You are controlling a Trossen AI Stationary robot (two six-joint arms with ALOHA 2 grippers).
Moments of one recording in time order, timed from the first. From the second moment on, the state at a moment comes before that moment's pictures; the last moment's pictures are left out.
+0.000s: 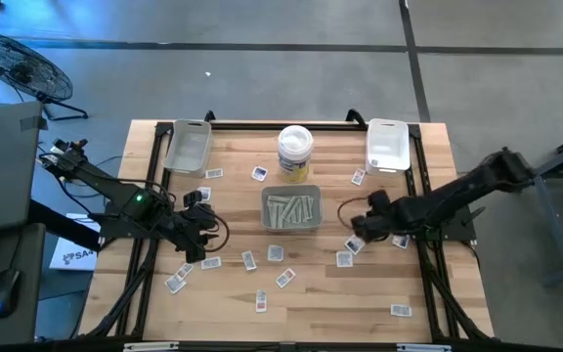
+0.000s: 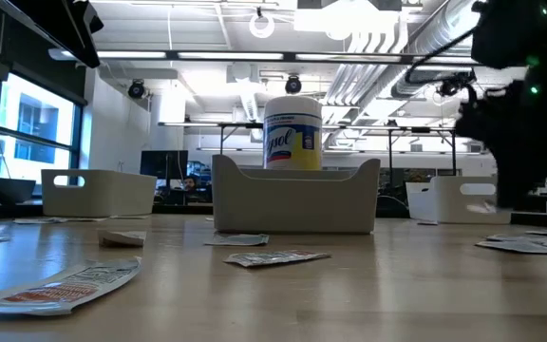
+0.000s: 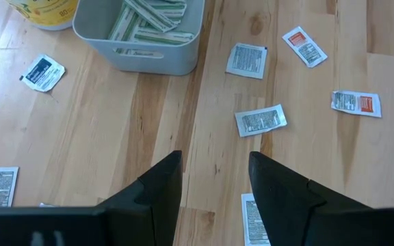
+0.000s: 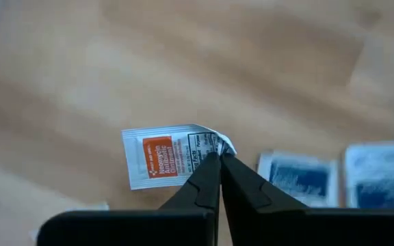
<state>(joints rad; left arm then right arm) -0.52 1.06 0.97 -0.91 -0.40 -0.58 0.29 1.22 0.57 -0.86 0.43 1.51</state>
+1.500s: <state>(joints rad) -0.52 1.06 0.97 -0.91 -0.40 -0.58 -0.58 1.09 0.81 -0.86 0.52 0.64</state>
